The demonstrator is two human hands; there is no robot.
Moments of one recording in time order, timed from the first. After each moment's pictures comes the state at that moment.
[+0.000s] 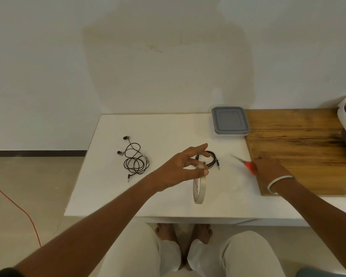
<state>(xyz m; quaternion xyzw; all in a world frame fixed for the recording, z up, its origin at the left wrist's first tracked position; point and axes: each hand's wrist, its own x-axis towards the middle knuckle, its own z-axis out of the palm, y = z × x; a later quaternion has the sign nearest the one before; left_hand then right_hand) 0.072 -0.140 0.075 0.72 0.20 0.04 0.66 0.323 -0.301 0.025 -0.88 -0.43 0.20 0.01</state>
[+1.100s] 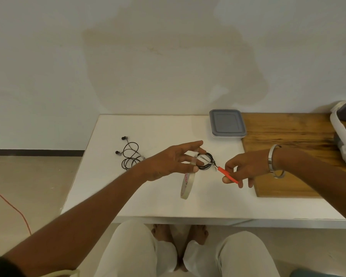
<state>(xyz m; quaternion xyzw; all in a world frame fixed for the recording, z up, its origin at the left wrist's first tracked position) 0.068 -0.116 0.098 0.70 0.18 -0.04 0.69 0.274 -0.254 0.133 -0.70 -0.48 0.51 -0.09</state>
